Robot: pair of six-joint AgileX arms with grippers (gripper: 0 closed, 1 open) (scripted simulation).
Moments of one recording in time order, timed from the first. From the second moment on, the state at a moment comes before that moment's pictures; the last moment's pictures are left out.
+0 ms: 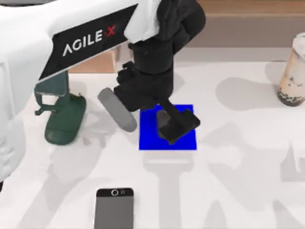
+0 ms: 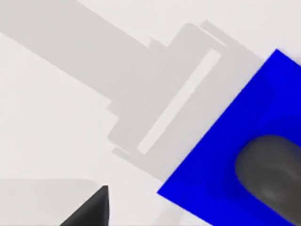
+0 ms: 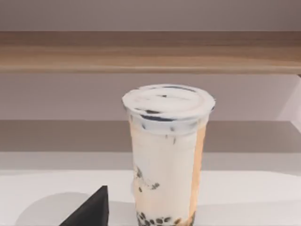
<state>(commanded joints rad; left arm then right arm) -0.72 2.15 1.89 -1.32 0.07 -2.83 0.00 0.00 0.00 0.00 0.00 0.00</state>
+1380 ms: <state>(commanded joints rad) -0.88 1.57 0.97 -0.98 0.00 -0.89 0.00 0.00 0.00 0.00 0.00 0.00</state>
